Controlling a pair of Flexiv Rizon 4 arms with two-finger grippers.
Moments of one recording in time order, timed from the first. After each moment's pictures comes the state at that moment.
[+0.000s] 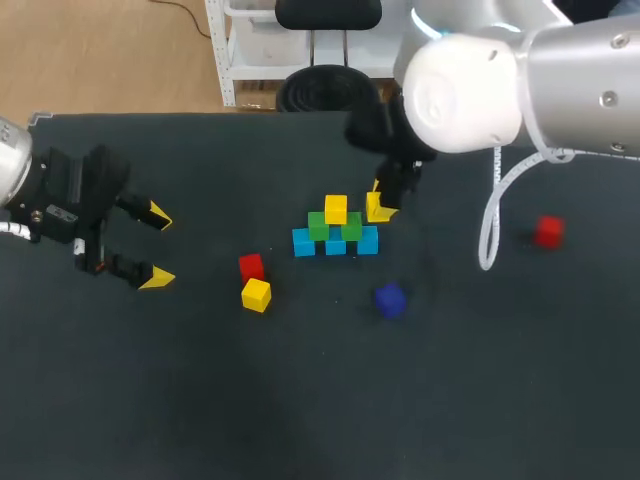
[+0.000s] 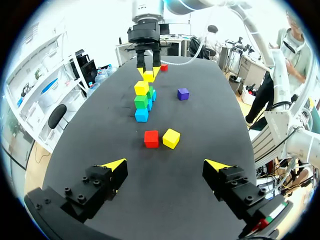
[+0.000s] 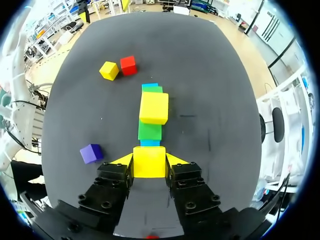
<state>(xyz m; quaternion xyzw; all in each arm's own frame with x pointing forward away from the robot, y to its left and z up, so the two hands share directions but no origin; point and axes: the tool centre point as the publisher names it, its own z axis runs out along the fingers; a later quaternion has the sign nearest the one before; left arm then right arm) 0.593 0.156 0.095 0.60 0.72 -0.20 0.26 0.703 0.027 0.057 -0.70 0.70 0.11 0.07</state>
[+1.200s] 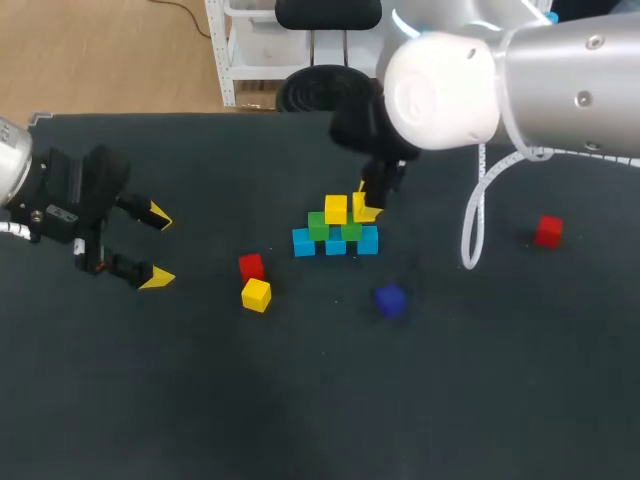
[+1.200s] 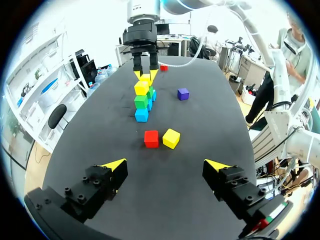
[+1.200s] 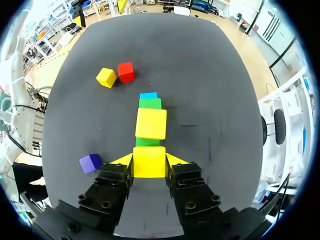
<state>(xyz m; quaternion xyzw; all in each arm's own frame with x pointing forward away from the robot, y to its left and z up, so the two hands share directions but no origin) 0.593 0.156 0.095 0.60 0.72 -0.20 0.26 0.705 0.045 0.054 -0.70 0.70 0.11 0.07</state>
